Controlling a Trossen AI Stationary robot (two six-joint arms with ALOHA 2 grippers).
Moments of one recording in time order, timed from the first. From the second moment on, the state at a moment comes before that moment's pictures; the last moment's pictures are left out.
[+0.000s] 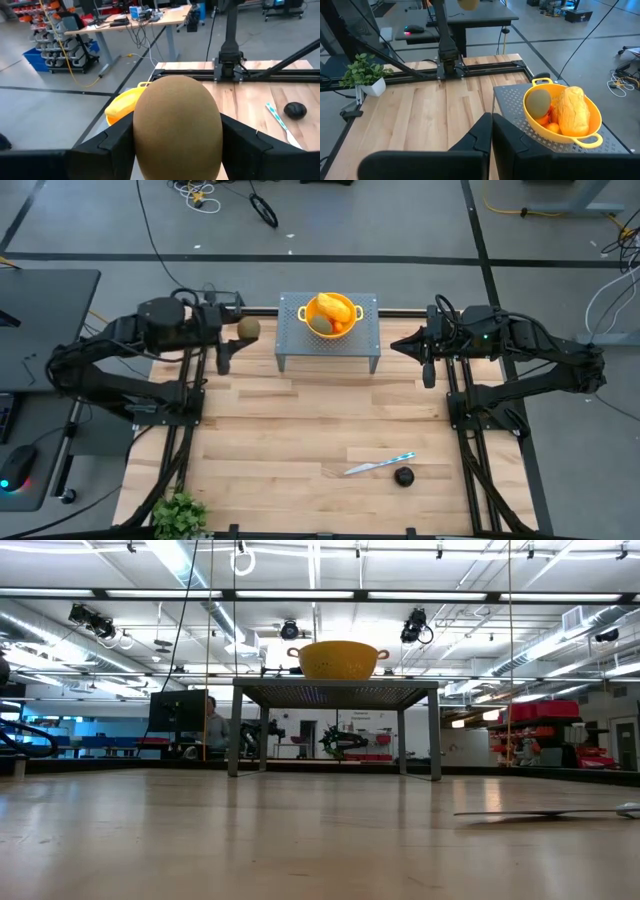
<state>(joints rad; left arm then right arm) 0.14 0.90 1.27 -0.63 -0.22 0.12 -0.06 0.95 1.27 -0.67 0.09 0.04</state>
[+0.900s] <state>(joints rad) 0.14 1.16 1.27 -0.27 -0.20 0.01 -0.06 0.95 1.27 -0.67 0.09 0.05</state>
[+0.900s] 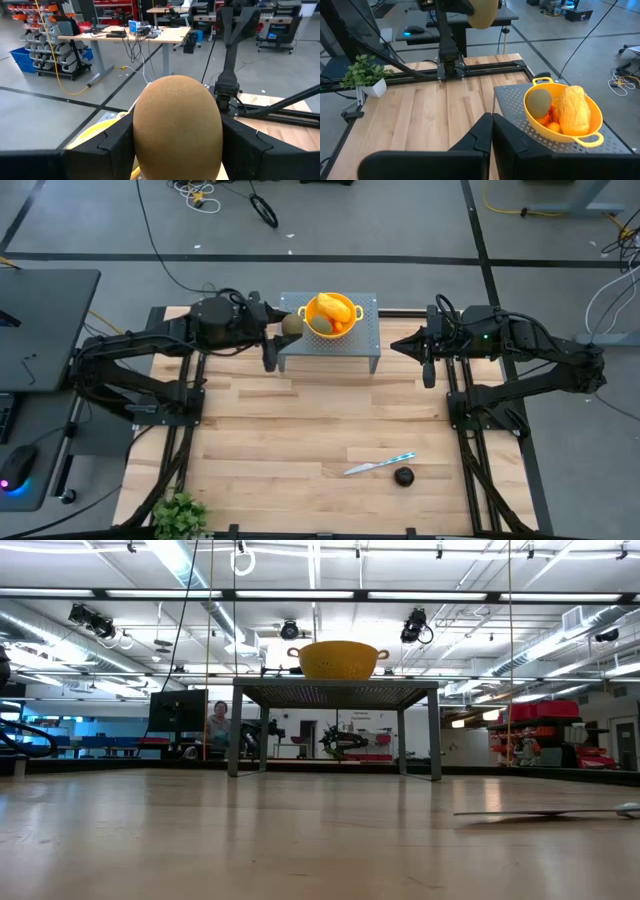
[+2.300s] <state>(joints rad) 0.35 1.44 1.27 0.14 0.00 0.15 -0.06 0.96 1.27 -0.67 0.11 0.11</state>
